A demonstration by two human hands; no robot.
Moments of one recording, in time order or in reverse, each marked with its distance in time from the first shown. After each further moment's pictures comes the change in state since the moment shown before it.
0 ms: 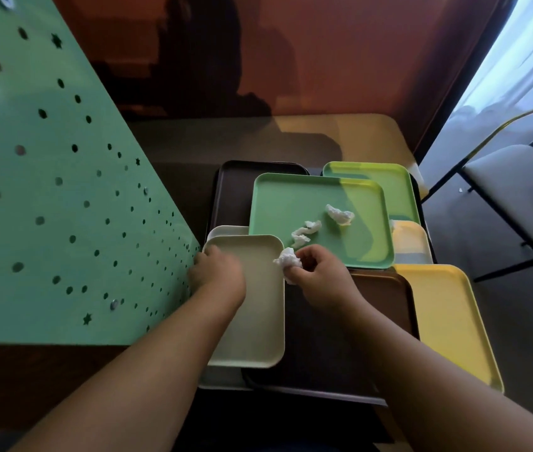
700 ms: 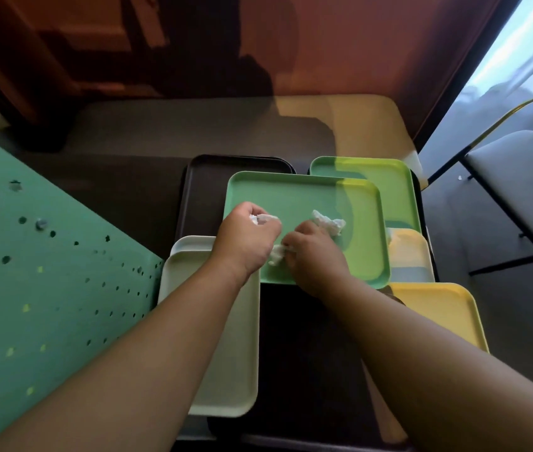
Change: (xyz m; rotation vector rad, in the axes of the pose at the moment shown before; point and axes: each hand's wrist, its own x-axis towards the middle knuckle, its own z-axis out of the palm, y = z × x) left_hand 0.053 0.081 -0.044 -1.325 0.035 0.165; right_hand 0.111 0.032 -0.020 -0.693 -0.048 -0.224
